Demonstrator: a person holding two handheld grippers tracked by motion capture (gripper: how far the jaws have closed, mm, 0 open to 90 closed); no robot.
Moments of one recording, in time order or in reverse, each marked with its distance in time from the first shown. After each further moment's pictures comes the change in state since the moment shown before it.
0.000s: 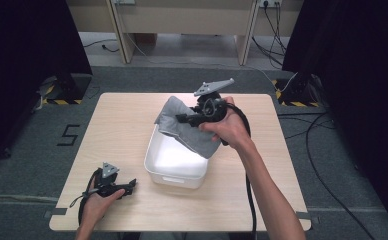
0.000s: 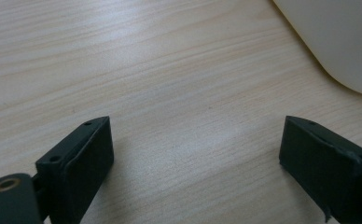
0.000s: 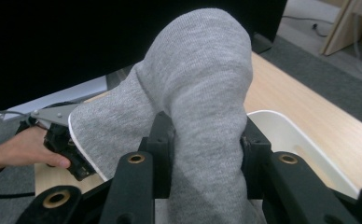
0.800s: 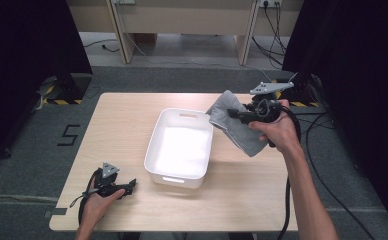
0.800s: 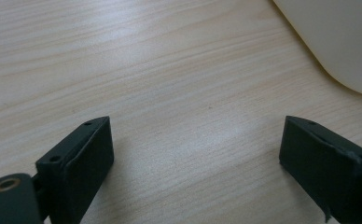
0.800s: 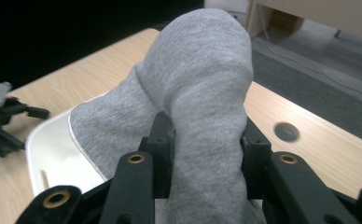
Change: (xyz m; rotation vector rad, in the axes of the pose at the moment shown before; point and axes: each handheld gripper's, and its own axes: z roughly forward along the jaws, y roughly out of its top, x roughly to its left) left arm 0.000 0.000 0.000 -0.004 0.002 0.000; right arm -0.055 -0.055 -0.096 0.003 -0.257 0.089
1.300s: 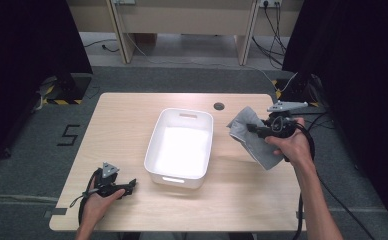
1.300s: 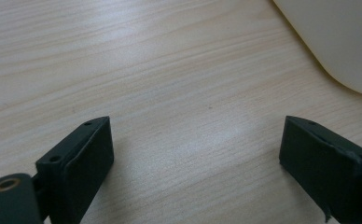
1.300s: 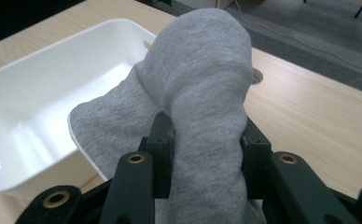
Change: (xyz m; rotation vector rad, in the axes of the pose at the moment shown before) left arm 0.000 0.000 0.000 0.000 0.000 0.000; right arm -0.032 -0.067 -0.006 0.071 -0.097 0.070
